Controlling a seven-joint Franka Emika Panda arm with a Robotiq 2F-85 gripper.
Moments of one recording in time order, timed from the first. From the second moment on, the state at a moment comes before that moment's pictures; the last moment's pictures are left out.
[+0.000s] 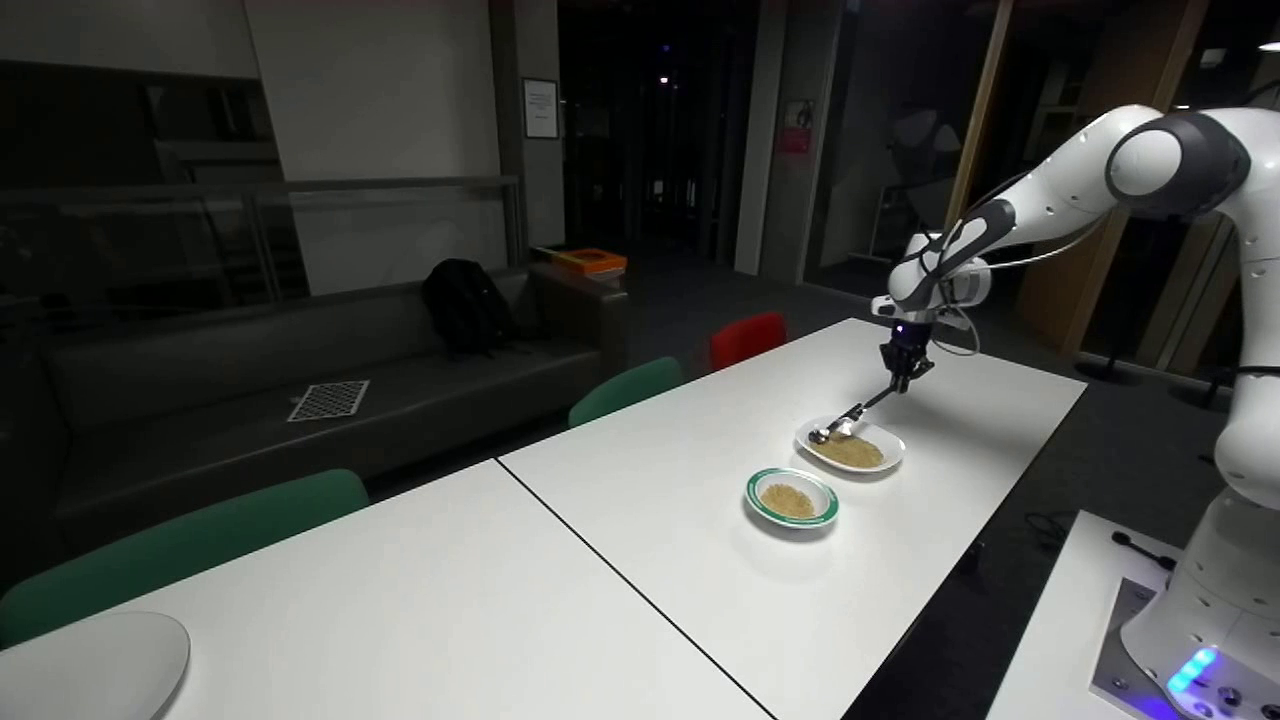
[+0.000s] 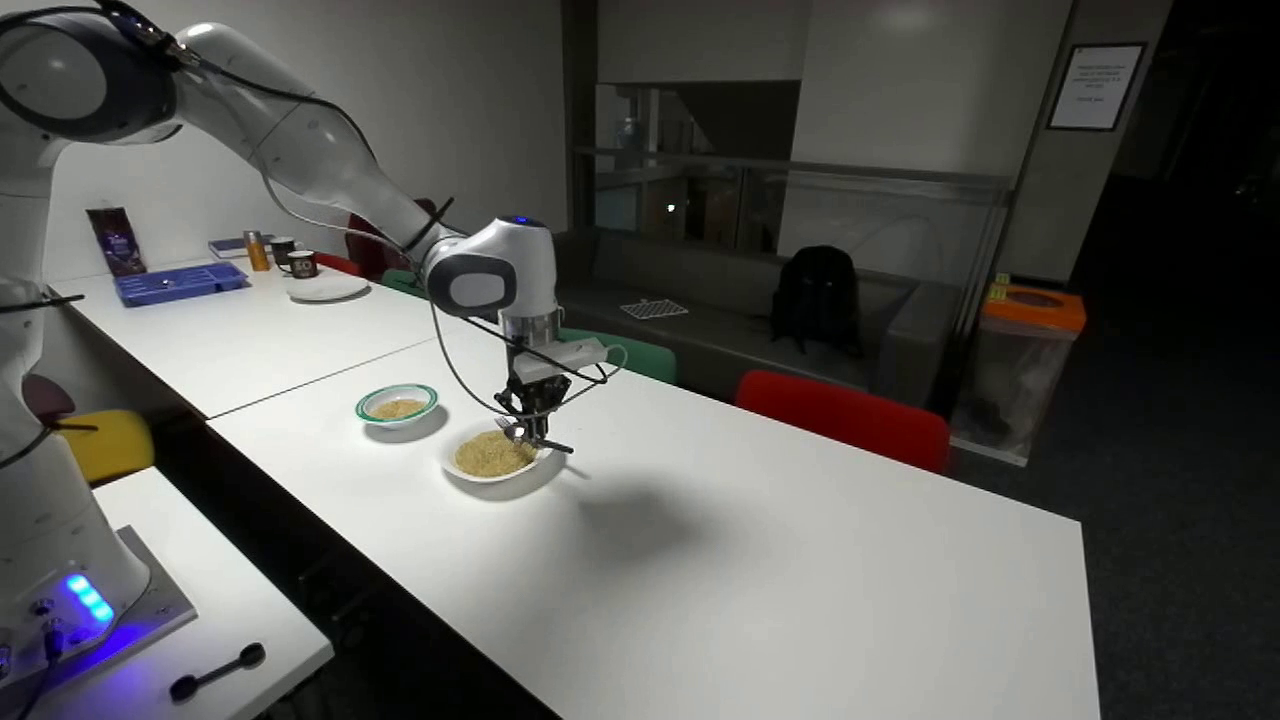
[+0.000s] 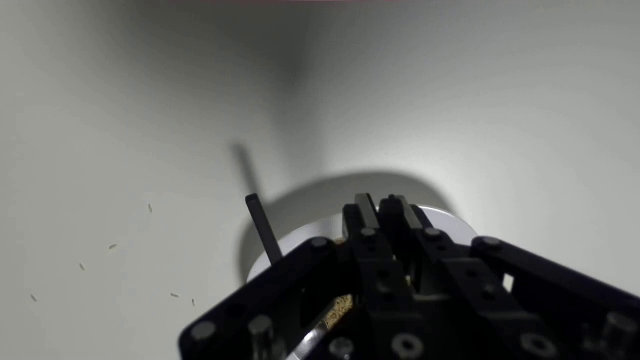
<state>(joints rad) -0.38 0.38 -0.15 -2.02 0.04 2.42 -1.79</state>
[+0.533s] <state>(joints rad) -0.28 0.17 -0.19 -2.21 -0.24 2.60 -1.53</state>
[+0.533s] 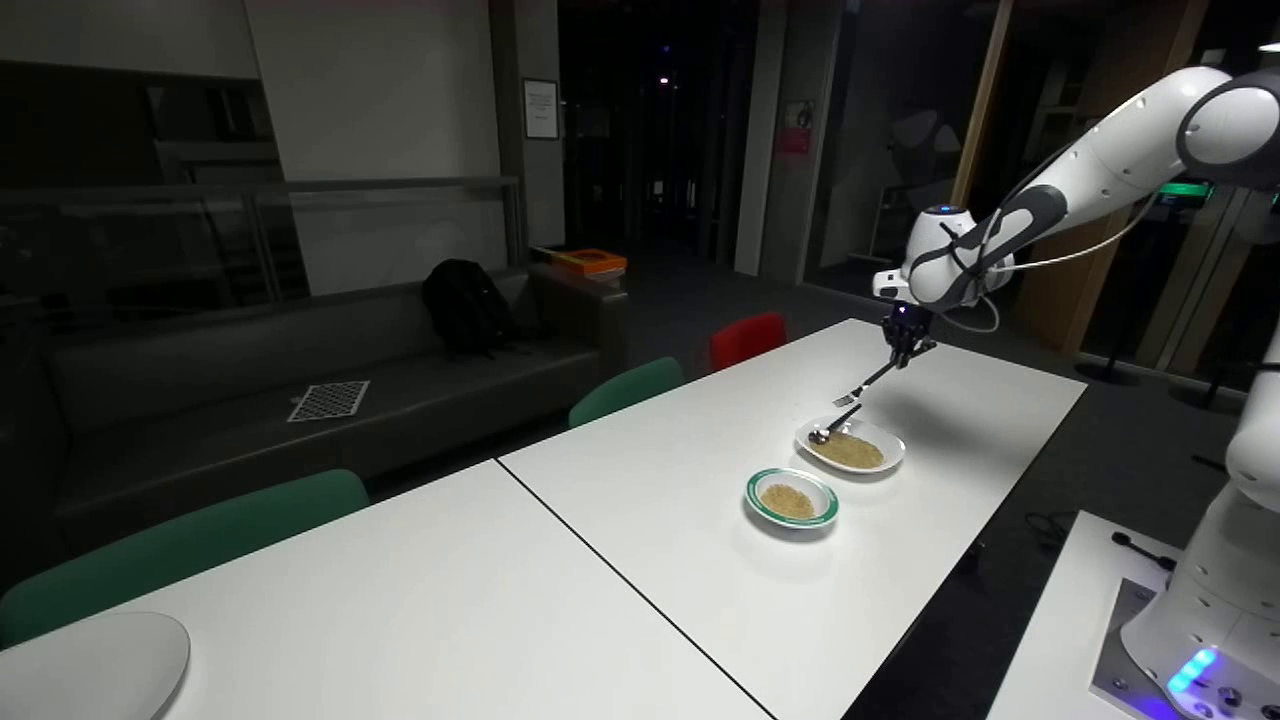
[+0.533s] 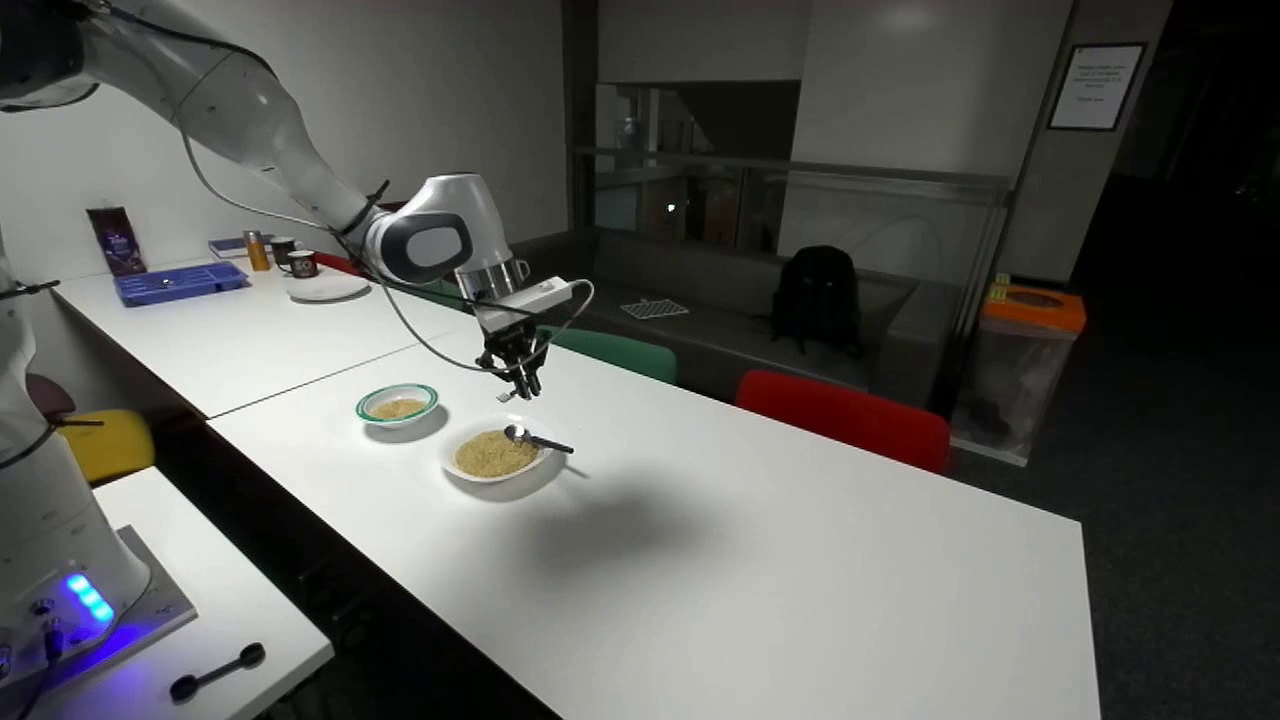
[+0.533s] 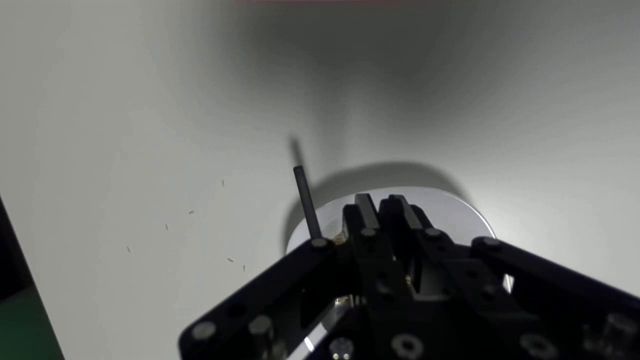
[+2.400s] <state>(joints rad) -0.11 0.12 -0.31 -2.27 -0.79 2.60 -1.02</state>
